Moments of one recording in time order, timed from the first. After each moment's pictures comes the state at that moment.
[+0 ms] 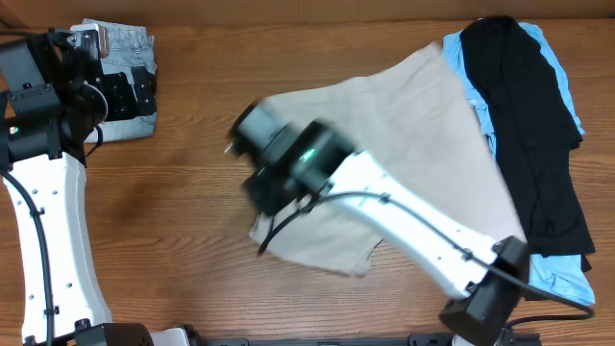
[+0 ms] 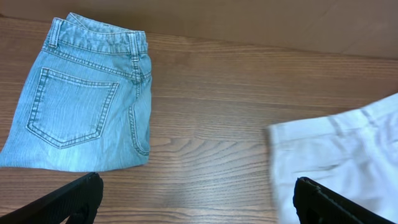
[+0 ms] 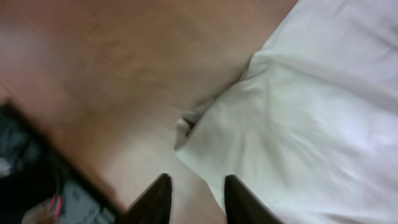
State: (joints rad) left arm 0.29 1.51 1.56 -0.81 0.30 0.06; right arm 0.93 1.91 1.92 -1.24 -0.09 0.23
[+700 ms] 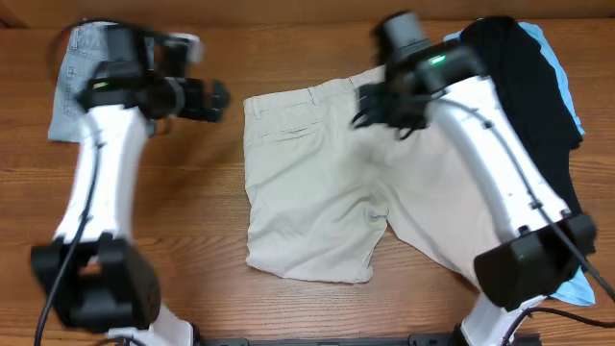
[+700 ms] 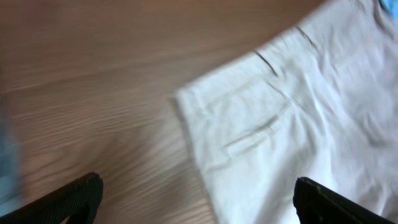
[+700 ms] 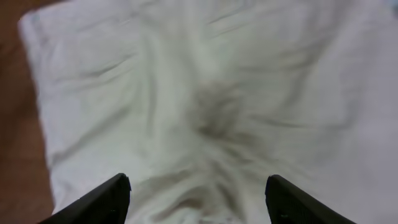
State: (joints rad) left arm 0.04 1.79 1.57 -0.78 0.39 0.18; right arm 0.33 1.90 1.94 -1.32 -0.03 0.37
